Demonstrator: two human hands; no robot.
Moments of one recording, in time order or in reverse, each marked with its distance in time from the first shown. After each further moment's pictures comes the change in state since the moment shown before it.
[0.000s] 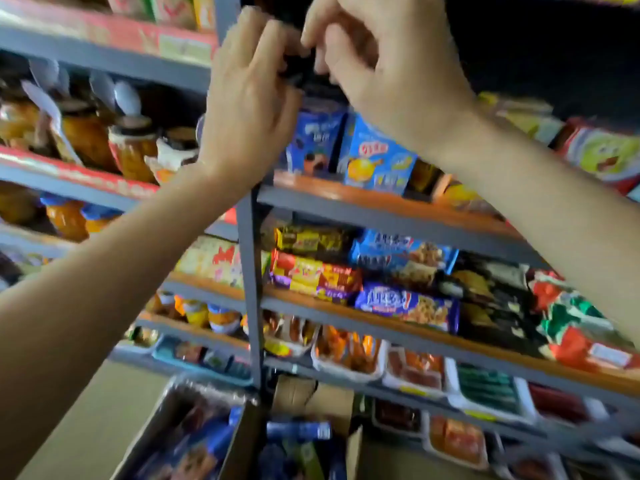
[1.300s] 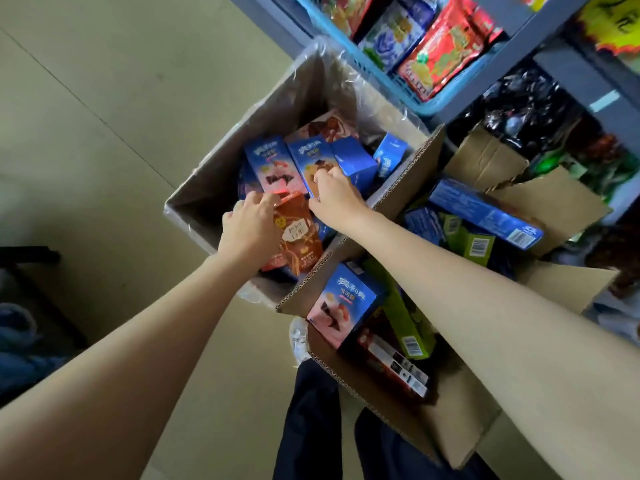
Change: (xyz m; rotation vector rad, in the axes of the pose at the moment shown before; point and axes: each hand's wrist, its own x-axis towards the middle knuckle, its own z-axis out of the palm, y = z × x) left_hand -0.806 -0.055 -0.054 0.375 -1.271 -1.434; right_hand -0.592 -0.230 0.607 0.346 -1.359 0.735
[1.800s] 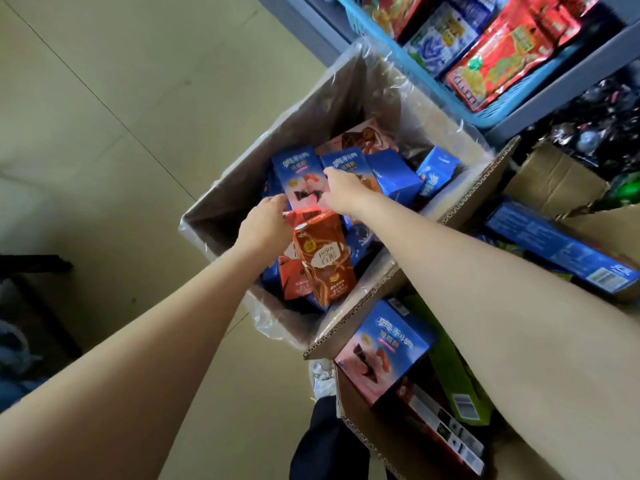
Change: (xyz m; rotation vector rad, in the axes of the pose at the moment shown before) left_hand 0.069 -0.037 0.025 -0.259 -0.033 -0.106; right_hand 0.098 -0.007 0.039 0.000 -0.182 0.010
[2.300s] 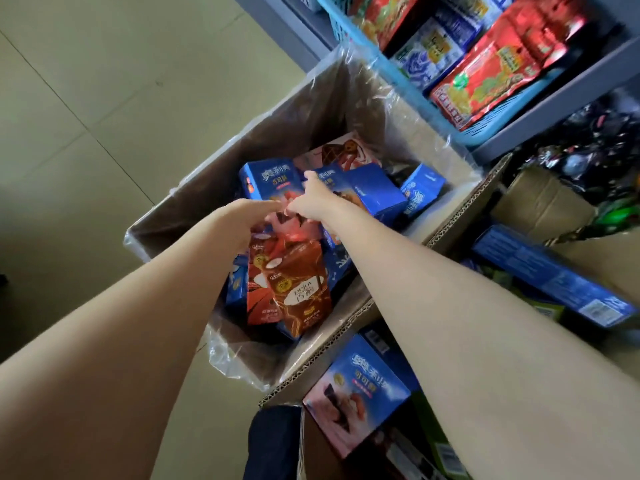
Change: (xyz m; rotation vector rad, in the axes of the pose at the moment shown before) left_hand 0.099 -0.019 0.035 -0.844 -0.317 -0.540; right_hand 0.051 0.015 0.018 0.533 -0.065 0.119
